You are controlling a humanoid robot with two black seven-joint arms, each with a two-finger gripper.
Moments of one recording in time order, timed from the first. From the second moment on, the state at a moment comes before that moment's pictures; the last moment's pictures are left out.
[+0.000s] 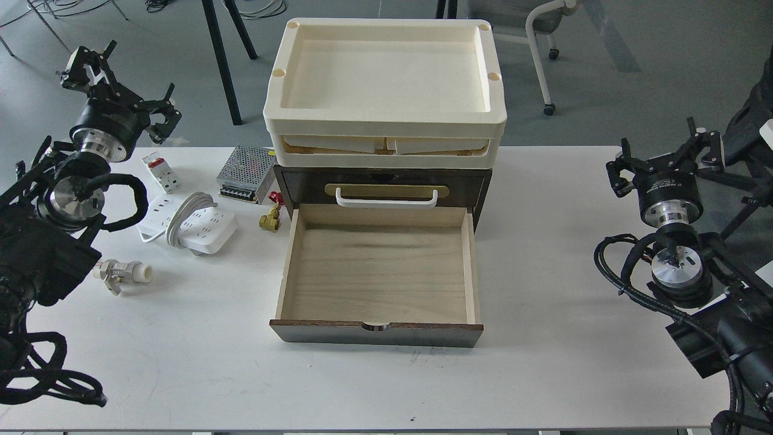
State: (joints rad) left arm -0.86 0.35 -0.74 -0.34 -0.24 -0.49 -0.19; right arm 0.51 -0.28 1.05 0.77 0.12 0.19 0.46
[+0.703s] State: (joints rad) left arm -0.88 0.71 -0.72 -0.76 0.04 -0.49 -0.17; right arm 0.52 -0.28 1.02 0.77 0.12 0.19 0.47
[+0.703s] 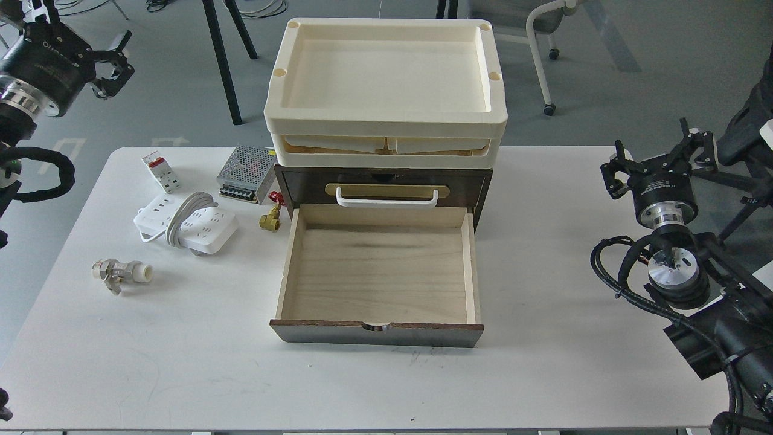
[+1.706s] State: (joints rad) left arm -0.85 0.78 -0.47 -1.01 1.63 -0.24 -0.25; right arm 0.52 -0.28 1.02 0.77 0.12 0.19 0.47
